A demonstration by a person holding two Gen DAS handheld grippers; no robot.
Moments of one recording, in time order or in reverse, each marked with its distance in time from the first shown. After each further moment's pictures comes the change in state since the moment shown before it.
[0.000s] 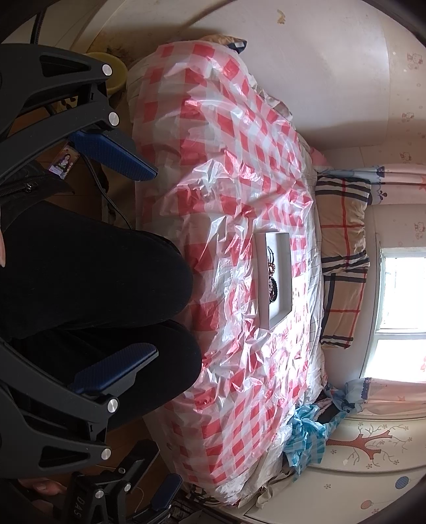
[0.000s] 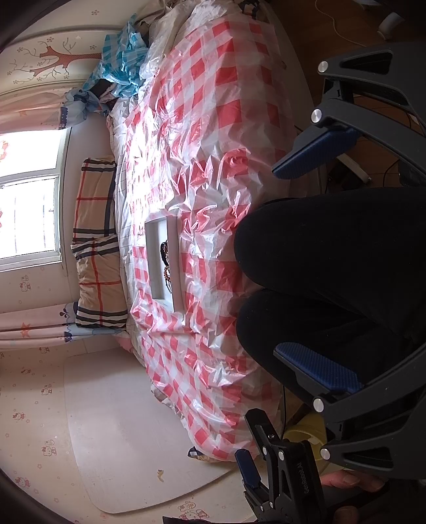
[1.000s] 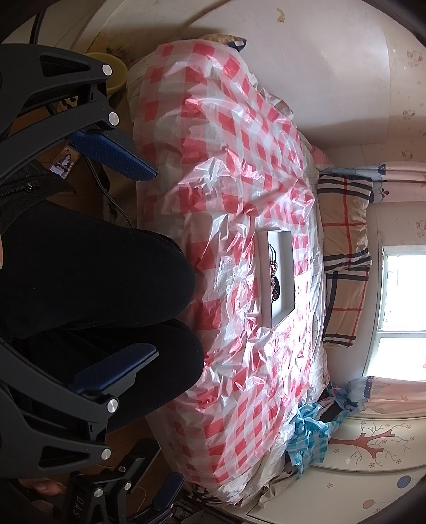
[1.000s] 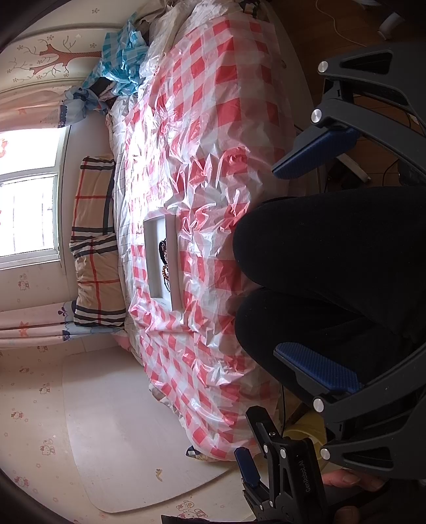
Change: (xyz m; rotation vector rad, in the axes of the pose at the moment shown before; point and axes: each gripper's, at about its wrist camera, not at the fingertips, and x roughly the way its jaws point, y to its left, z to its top) left arm 0.000 -0.001 0.001 0.000 0.002 0.000; right arm 0.000 0.002 0.000 0.000 0.002 0.000
